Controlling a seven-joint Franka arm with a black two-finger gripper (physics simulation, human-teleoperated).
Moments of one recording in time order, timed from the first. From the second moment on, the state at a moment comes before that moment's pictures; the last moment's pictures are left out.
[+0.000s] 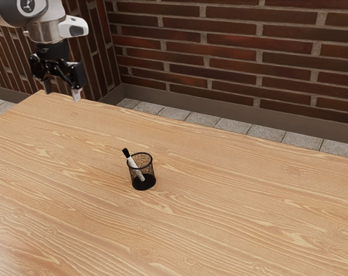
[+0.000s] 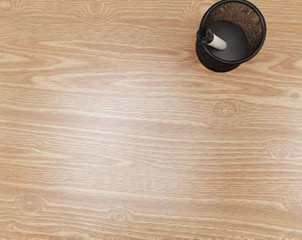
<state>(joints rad) -0.05 -0.10 0.12 -1.65 0.10 1.51 0.00</state>
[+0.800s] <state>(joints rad) -0.12 0.18 0.12 -1.92 0.01 2.11 -0.02</state>
